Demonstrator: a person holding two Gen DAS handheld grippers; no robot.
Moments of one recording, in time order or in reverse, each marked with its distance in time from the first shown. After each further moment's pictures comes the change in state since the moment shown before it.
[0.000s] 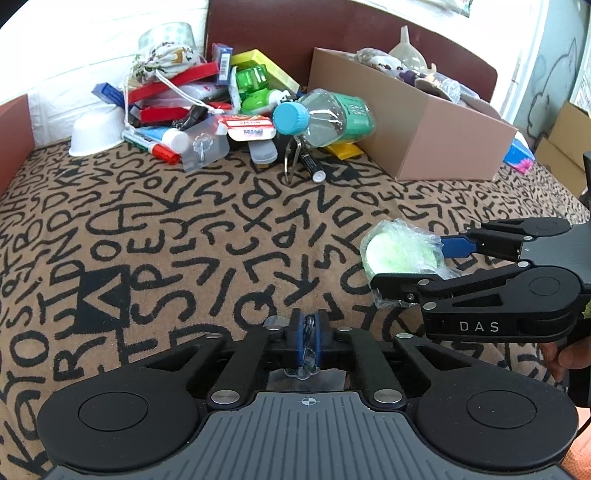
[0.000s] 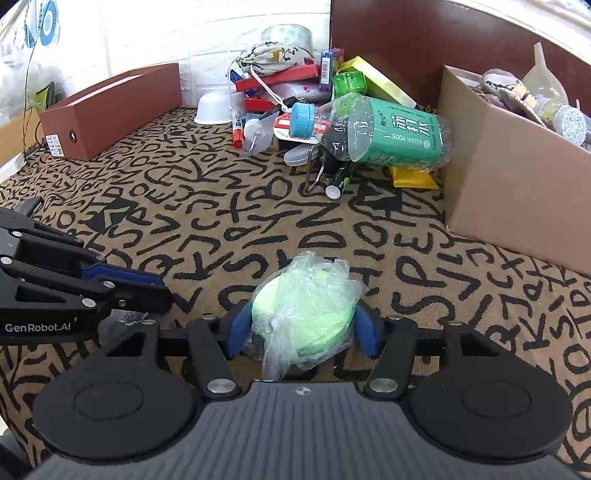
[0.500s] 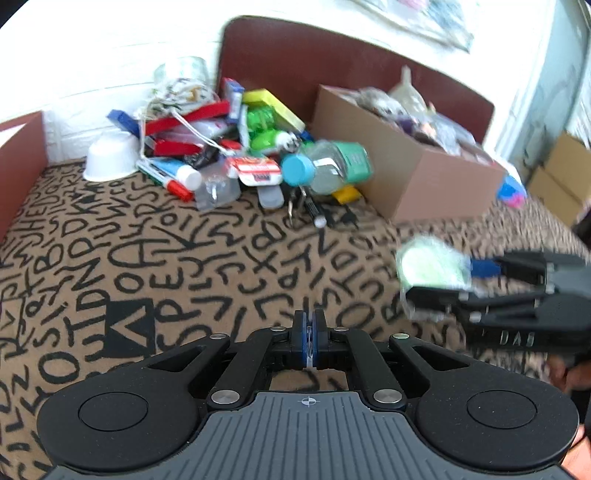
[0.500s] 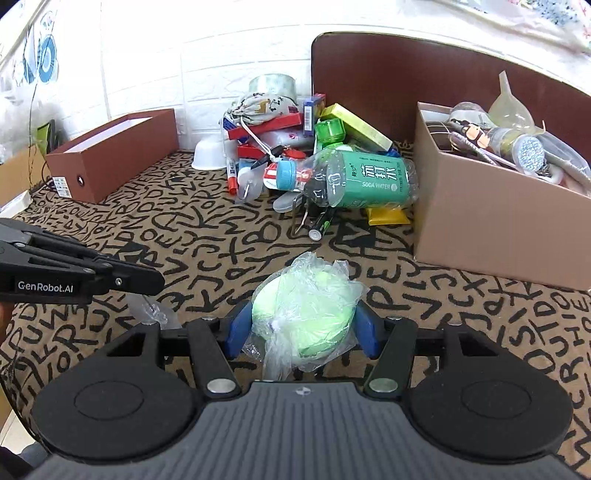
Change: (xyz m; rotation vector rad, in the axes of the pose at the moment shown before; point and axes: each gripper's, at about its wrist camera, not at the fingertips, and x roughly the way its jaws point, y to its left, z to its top) left arm -0.031 0.002 0.015 -0.005 -0.055 -0.011; right arm -0.044 -0.009 0.005 0.040 -0.102 -0.004
